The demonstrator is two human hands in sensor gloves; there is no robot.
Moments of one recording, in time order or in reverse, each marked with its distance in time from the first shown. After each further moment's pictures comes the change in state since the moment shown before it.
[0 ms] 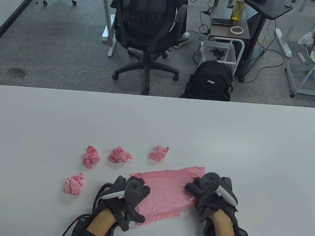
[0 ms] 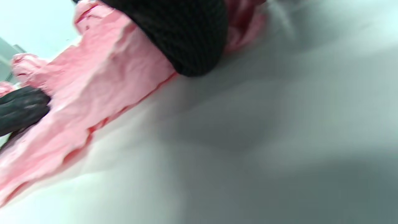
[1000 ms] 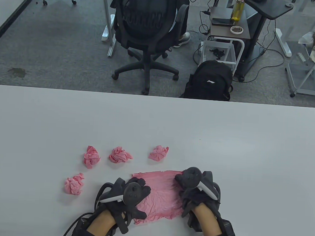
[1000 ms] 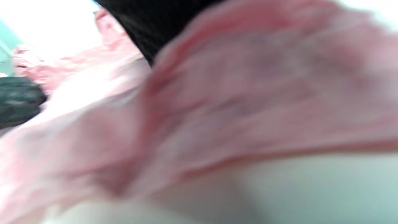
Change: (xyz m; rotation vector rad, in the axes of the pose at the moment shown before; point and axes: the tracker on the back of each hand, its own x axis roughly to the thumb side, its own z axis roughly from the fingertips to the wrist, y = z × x) left_hand 0.003 0.003 0.004 0.123 -0.024 -0.041; right_hand 0.039 0.003 -0.026 -0.109 -0.020 0.119
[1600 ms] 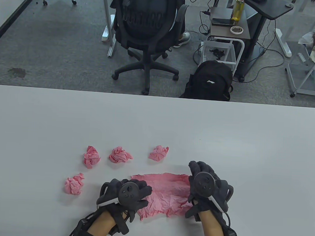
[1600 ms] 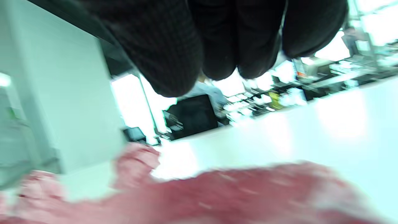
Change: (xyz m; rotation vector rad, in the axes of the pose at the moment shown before) left_hand 0.006 0.014 0.009 0.279 -0.026 0.030; right_hand 0.033 -0.038 0.055 -0.691 -0.196 0.003
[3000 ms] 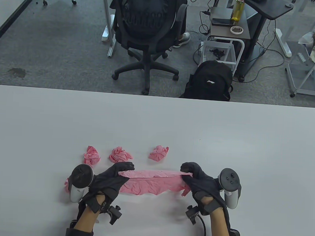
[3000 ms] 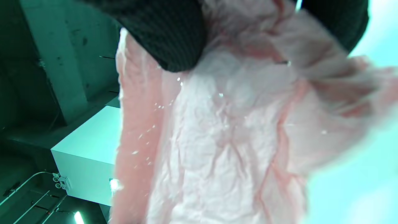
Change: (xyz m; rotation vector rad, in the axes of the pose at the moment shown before) left_hand -0.074 0.038 0.034 0.430 -0.013 0.963; right_hand -0.052 0.018 -0.006 0.308 0.126 -1.064
